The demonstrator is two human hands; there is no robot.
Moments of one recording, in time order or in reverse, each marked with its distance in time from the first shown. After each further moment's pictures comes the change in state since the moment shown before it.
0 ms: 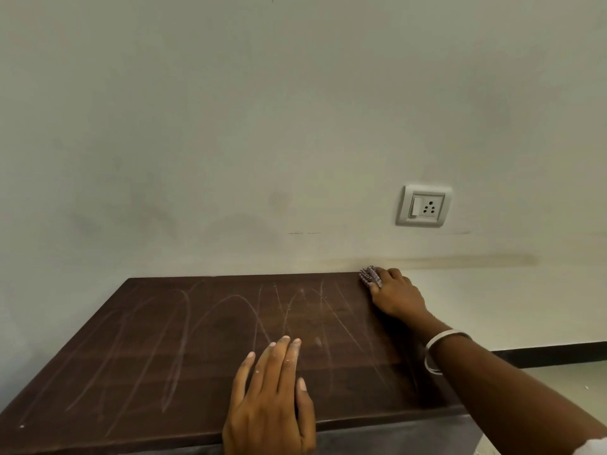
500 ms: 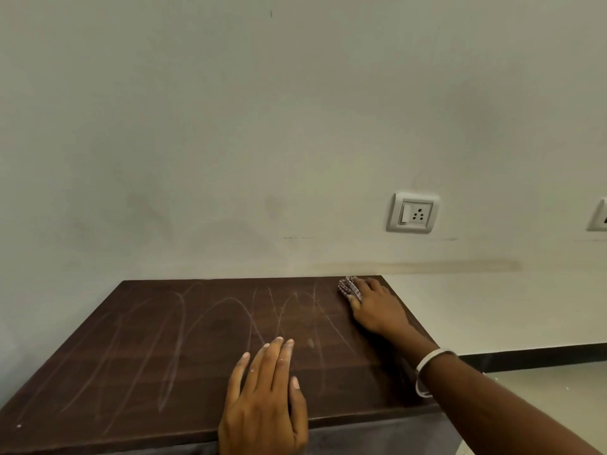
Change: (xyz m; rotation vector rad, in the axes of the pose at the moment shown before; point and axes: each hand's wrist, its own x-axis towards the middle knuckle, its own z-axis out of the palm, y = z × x) left_hand -0.001 0.002 -0.004 -0.026 -0.045 -0.025; right_hand -0.030 -0.020 0.005 -0.047 -0.003 -0.111
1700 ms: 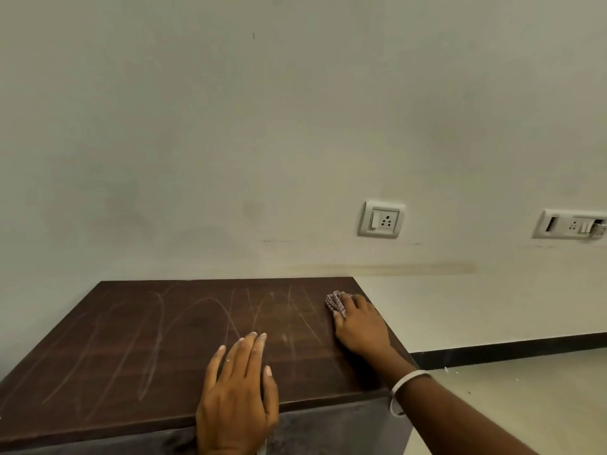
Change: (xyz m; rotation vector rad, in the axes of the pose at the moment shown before) left_hand 0.000 0.000 -0.003 0.008 -0.105 -0.033; right_hand -0.060 0.007 -0.014 0.000 0.037 0.067
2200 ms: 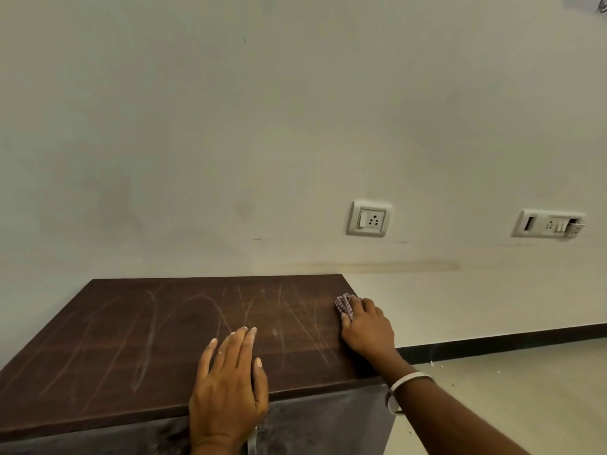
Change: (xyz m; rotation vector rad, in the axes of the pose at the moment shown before) left_hand -0.002 0.003 -0.004 0.004 -0.026 -0.016; right_hand -0.024 0.020 -0.015 0.014 0.030 0.119
